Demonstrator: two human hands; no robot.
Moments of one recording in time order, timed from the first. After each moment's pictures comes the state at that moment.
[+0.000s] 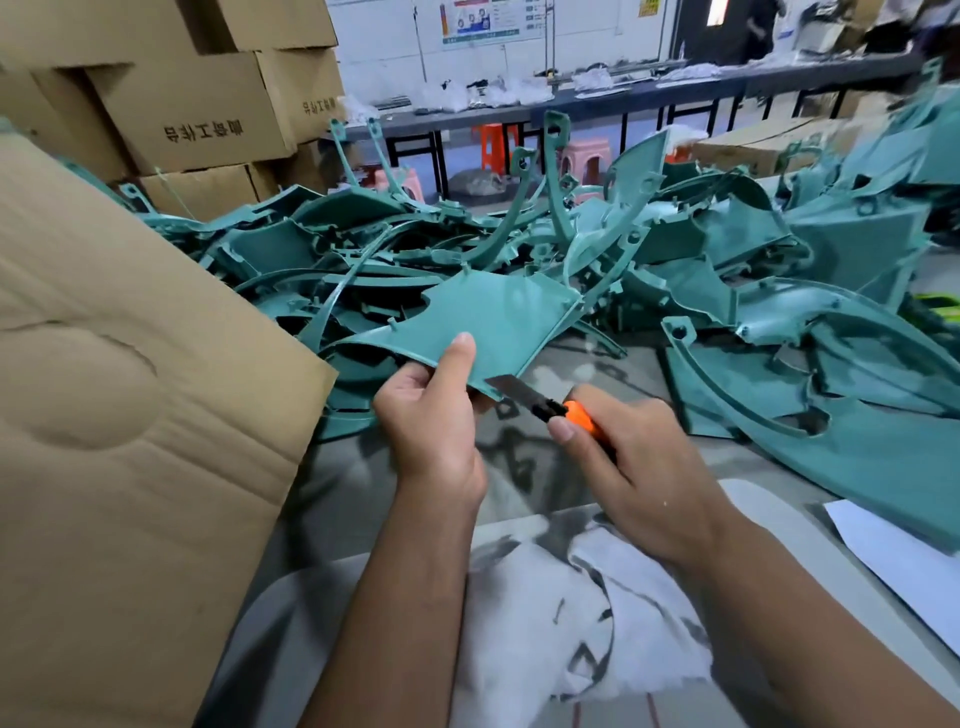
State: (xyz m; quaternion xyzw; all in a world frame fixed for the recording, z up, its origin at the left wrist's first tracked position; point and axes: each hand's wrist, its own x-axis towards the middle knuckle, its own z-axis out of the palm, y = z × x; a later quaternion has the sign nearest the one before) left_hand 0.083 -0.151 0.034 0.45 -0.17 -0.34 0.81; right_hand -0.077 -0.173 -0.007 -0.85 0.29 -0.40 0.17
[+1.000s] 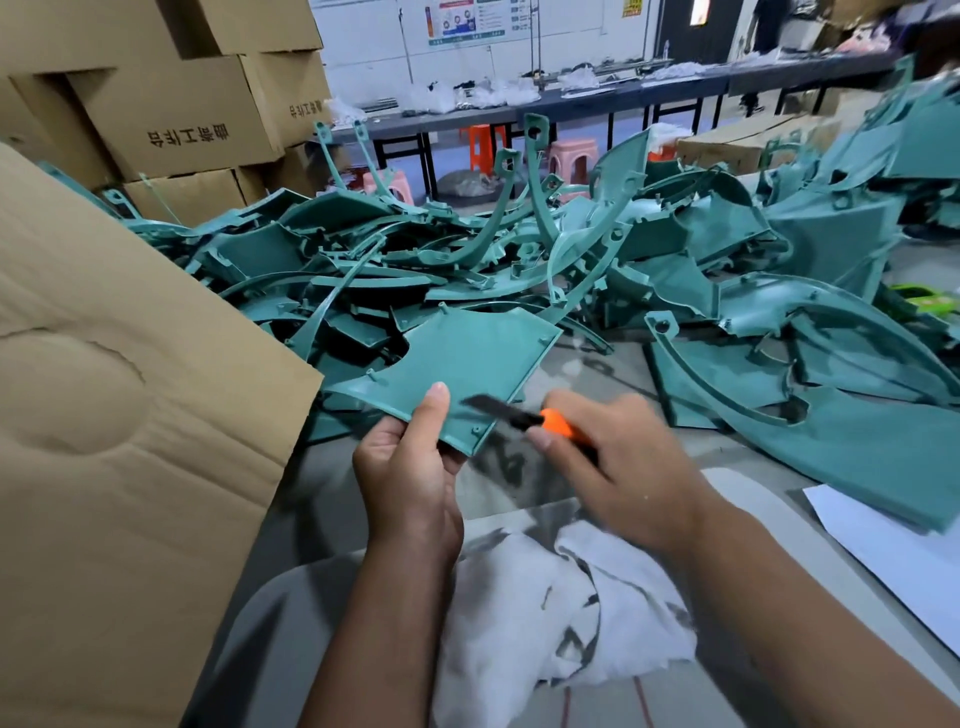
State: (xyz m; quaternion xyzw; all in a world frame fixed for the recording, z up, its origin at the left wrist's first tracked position) left_hand 0.088 -0.119 0.006 0.43 -0.12 -0.39 0.80; right_hand -0.077 -0.173 -0.006 -0.88 0.28 -0.36 0.17
